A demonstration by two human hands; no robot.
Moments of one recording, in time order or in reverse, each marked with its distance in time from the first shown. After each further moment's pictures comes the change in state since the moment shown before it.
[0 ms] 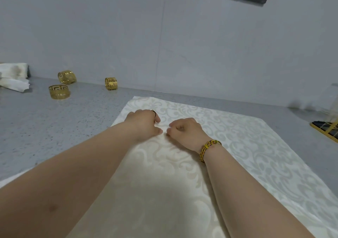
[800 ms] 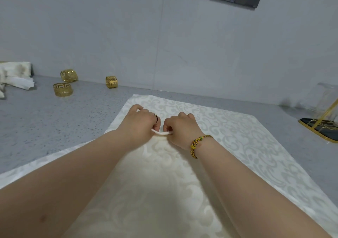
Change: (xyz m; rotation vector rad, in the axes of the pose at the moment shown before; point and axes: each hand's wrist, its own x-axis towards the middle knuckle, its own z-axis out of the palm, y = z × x) left_hand -0.037 0.001 0.004 0.322 0.325 0.322; right_hand -0.024 -0.028 -0.004 -0.507 0.037 -0.216
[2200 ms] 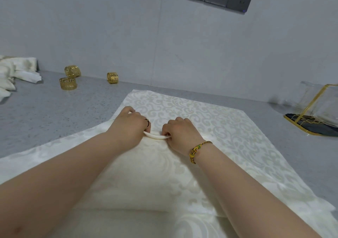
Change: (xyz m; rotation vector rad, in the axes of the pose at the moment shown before) left_hand -0.052 0.011 -0.021 0.135 -0.089 0.034; right_hand -0.053 -0.020 -0.005 -0.065 -0.028 -0.078
